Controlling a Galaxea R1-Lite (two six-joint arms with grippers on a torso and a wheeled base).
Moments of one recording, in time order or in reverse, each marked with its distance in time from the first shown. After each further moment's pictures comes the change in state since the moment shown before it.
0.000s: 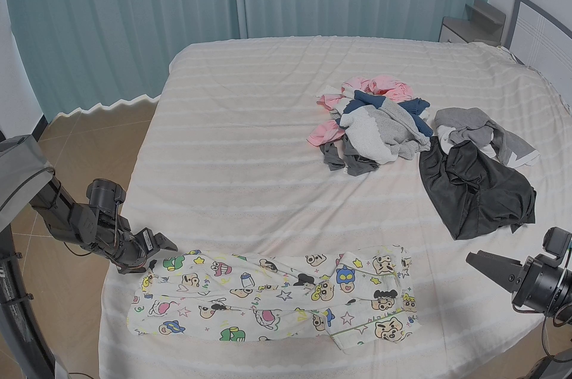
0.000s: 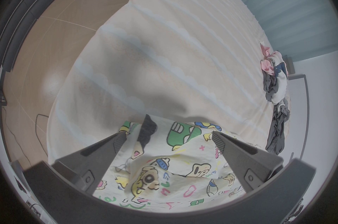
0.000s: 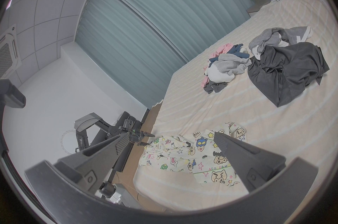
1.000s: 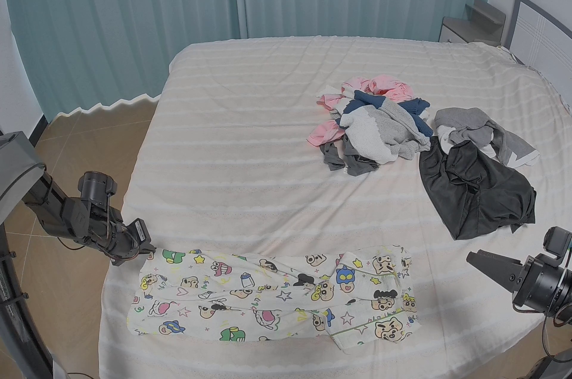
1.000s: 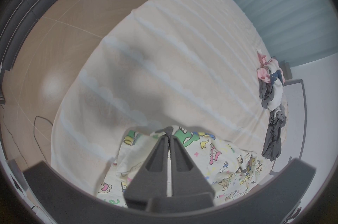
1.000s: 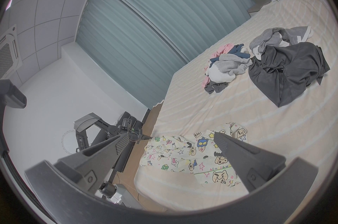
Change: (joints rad) left arm 0.036 -0.030 -0.016 -0.009 -0.006 -0.004; right arm 0.005 -0.002 -0.001 -0.003 -0.001 0.003
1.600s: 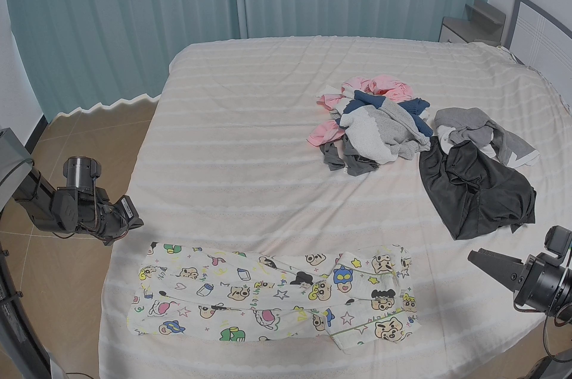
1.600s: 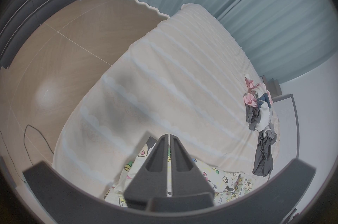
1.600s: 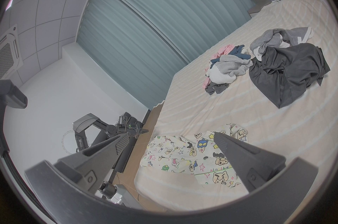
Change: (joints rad) left arm 0.056 -0.035 -0.016 -0.145 -0.001 -0.047; right arm 0.000 -0.007 -0.003 0.001 0.000 0.000
